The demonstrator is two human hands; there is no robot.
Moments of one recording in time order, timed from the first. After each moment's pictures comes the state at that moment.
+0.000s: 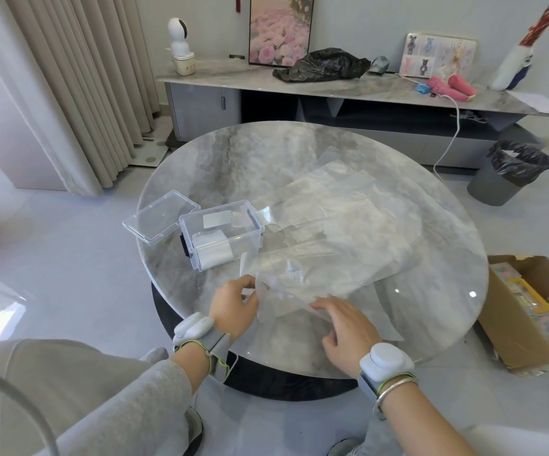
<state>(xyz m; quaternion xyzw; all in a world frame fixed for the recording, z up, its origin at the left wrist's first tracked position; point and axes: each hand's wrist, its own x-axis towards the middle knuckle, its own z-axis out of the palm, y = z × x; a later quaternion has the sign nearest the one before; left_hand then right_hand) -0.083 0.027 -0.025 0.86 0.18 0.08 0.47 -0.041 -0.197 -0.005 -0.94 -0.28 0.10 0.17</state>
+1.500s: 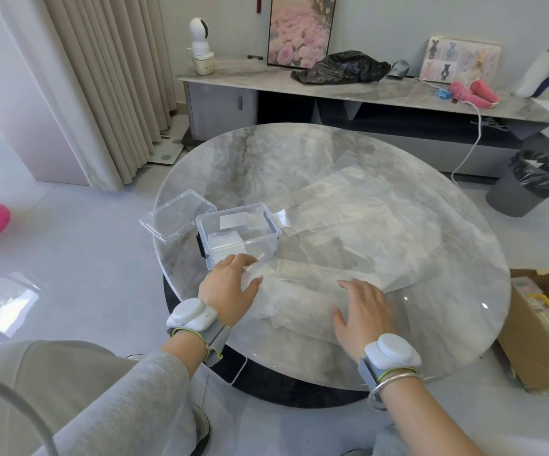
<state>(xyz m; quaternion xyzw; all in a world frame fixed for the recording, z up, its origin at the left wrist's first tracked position) -0.079 0.067 -0.007 0.94 0.17 0.12 0.29 -0.024 -0.170 0.006 -0.98 -0.18 0.02 0.11</state>
